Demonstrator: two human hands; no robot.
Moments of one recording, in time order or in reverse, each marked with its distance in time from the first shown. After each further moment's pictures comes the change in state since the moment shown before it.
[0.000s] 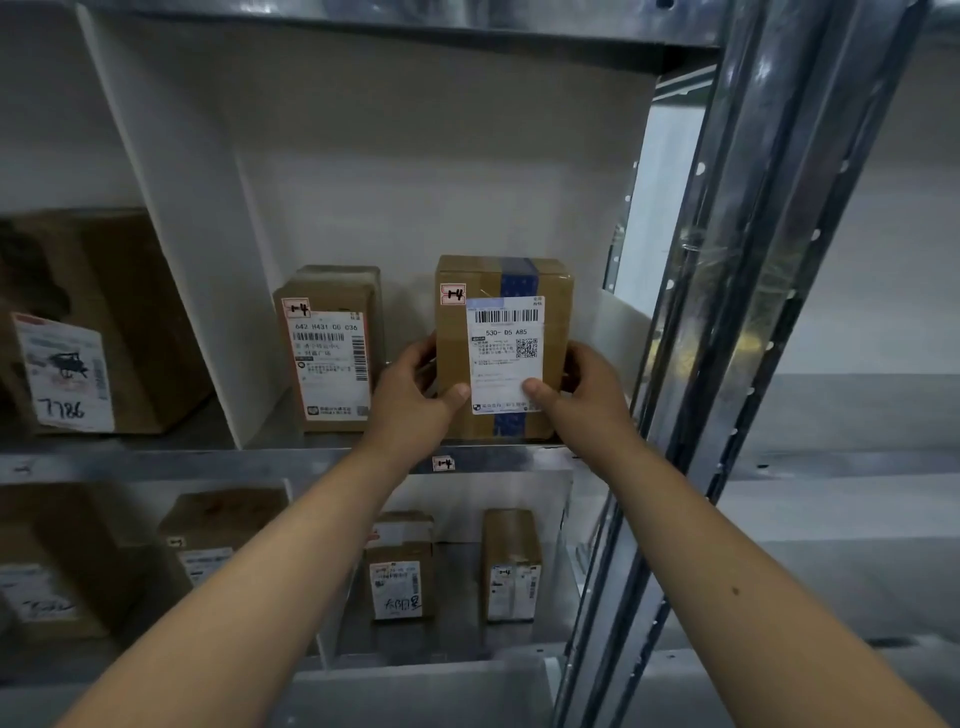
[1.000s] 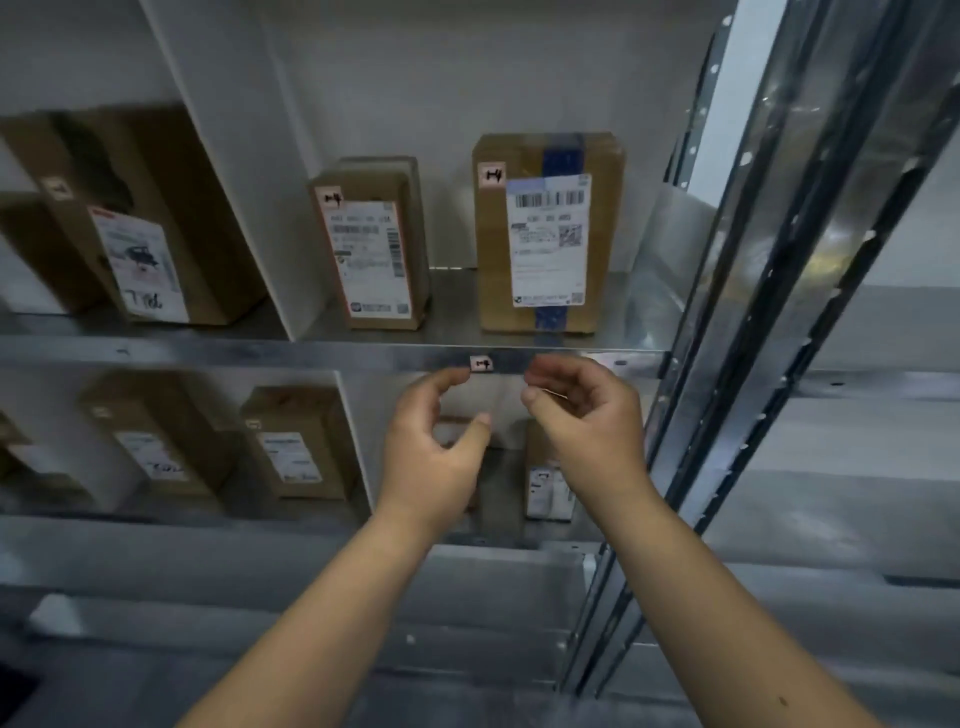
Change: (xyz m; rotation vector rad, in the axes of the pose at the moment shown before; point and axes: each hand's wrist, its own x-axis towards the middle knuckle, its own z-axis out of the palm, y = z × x) left_hand -0.143 -0.040 0.000 0.092 0.169 0.005; right_hand -0.114 0.021 0.036 0.410 -0.052 0.046
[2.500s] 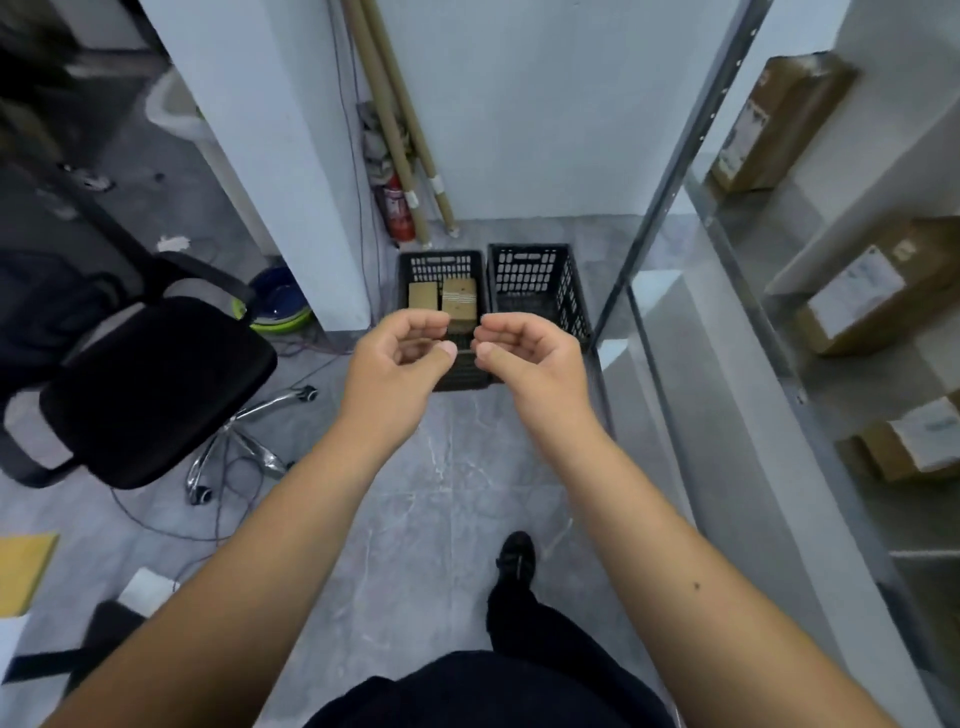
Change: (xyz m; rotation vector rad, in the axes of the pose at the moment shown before) left_hand -0.259 -0.188 -0.797 0.274 1.295 -0.533; right_hand -0.386 0.060 0.874 0.316 -1.547 0.352
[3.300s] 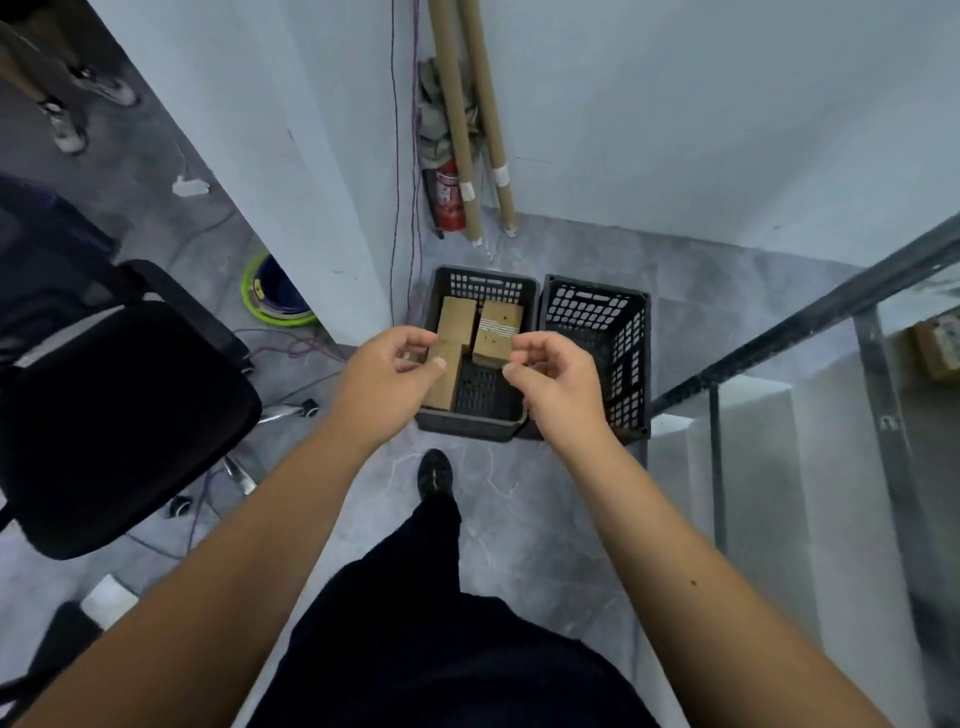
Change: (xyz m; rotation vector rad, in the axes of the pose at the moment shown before) left_hand 0.392 -0.105 -0.005 0.264 0.073 -0.348; right_hand 0.414 0.095 0.038 -0.302 -0.160 0.254
